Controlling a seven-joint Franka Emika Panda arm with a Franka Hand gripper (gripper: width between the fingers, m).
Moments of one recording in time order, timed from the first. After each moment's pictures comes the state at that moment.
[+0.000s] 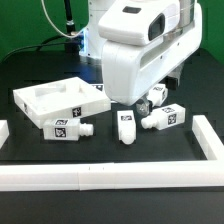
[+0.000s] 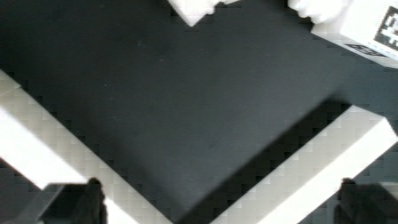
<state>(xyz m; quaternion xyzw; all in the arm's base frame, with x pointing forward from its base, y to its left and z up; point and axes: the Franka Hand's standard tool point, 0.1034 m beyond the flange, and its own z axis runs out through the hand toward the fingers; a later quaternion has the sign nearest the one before) 0.606 0.058 0.100 -0.90 -0.42 0.05 0.06</state>
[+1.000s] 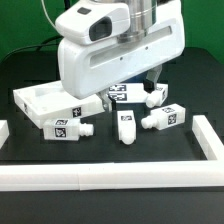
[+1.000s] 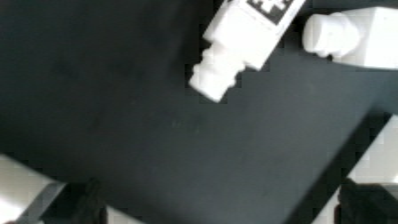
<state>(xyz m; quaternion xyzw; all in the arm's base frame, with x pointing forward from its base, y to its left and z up) 0.576 0.011 0.083 -0.96 -0.28 0.05 0.06</state>
